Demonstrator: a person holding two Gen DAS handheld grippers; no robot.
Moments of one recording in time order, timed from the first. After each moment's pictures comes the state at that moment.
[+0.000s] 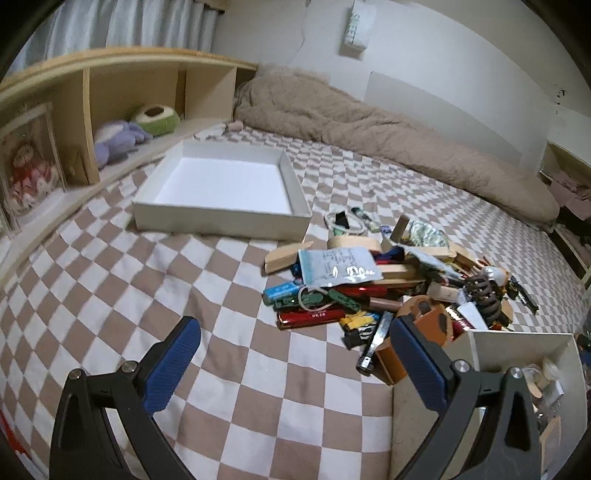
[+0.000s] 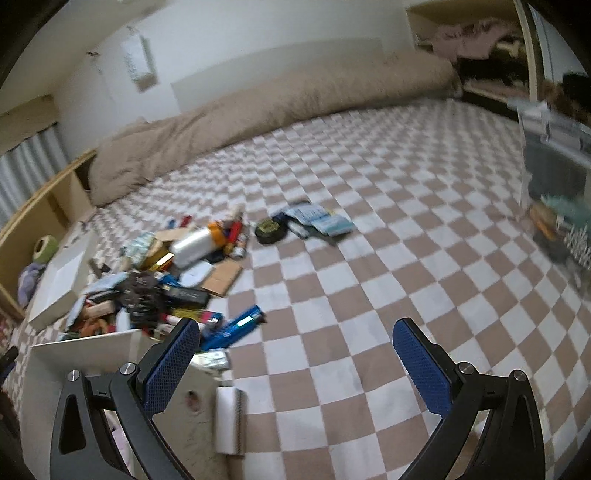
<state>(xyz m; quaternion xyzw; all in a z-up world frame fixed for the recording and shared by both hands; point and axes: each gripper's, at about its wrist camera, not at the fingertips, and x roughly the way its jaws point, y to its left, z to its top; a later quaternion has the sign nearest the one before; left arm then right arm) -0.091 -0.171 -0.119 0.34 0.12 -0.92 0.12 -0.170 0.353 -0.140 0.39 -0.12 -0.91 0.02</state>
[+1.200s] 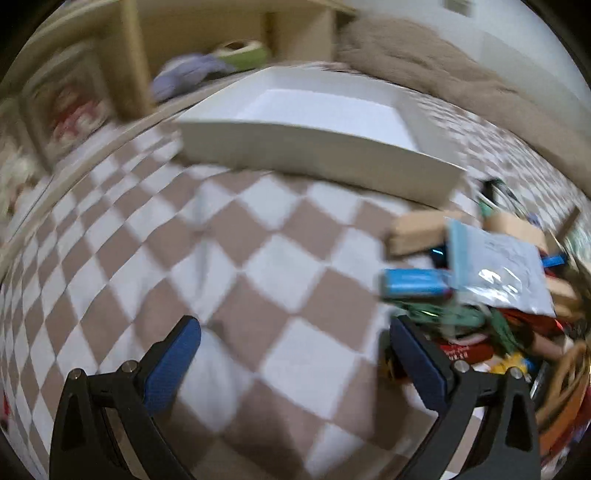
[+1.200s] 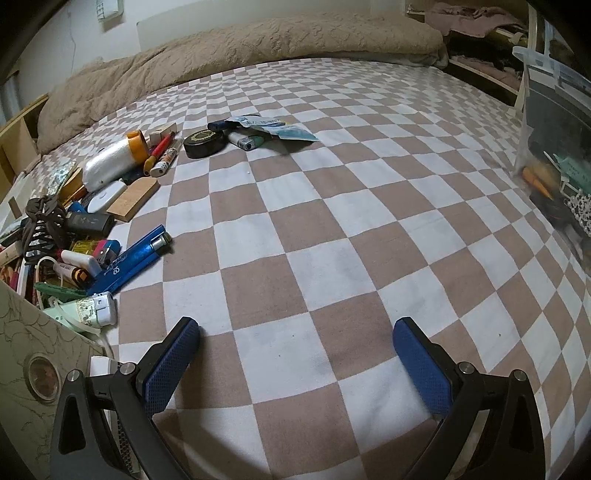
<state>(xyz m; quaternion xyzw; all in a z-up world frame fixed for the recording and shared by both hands) -0.164 -0.234 -0.211 0.41 0.15 -0.84 0.33 -0.185 0.355 -0.218 0.46 -0.05 -0.89 -0.05</state>
